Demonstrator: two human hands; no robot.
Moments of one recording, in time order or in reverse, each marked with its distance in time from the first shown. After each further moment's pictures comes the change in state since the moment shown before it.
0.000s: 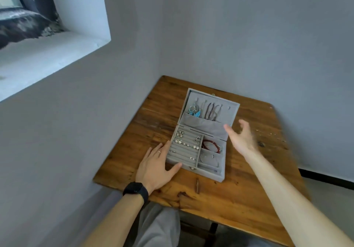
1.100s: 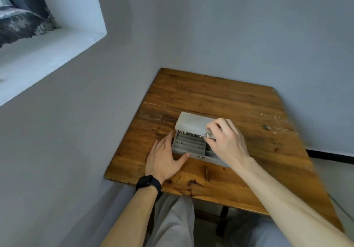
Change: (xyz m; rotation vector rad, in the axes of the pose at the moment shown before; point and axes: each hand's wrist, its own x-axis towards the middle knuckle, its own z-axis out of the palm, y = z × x) left_hand 0.003 0.000 0.002 -0.083 0.052 -0.050; right_hand -0.060 0.008 0.054 -0.581 0.269 -0.949
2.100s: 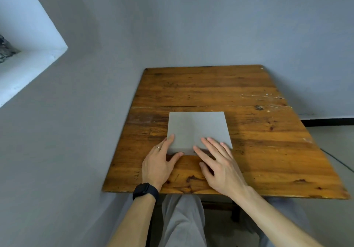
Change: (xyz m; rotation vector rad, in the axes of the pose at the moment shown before) left_hand -0.012 0.000 0.002 0.033 0.090 0.127; right_hand -0.110 -0.022 0.034 0.188 -0.145 0.108
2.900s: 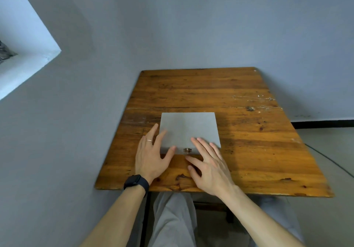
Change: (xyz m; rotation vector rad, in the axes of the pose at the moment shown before) left_hand 0.012 0.012 -0.004 0.088 0.068 0.106; right_hand -0.002 -0.004 -0.009 -0.070 -0.100 0.047
